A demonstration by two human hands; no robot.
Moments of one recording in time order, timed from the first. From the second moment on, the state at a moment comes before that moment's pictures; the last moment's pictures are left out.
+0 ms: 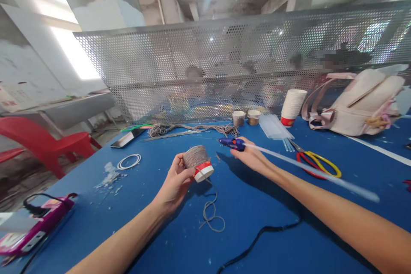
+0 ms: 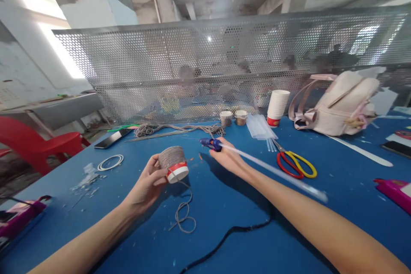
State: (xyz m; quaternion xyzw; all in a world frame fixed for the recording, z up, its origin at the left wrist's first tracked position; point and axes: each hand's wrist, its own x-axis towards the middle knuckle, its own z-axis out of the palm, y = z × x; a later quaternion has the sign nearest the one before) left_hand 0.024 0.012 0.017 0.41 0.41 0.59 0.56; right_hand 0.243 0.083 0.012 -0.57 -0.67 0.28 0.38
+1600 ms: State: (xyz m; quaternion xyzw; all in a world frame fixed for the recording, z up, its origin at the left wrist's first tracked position) left_hand 0.035 0.004 0.006 0.56 0.42 0.62 0.36; right_hand 0.235 -0.034 0.002 -0.39 -0.79 0.24 0.41
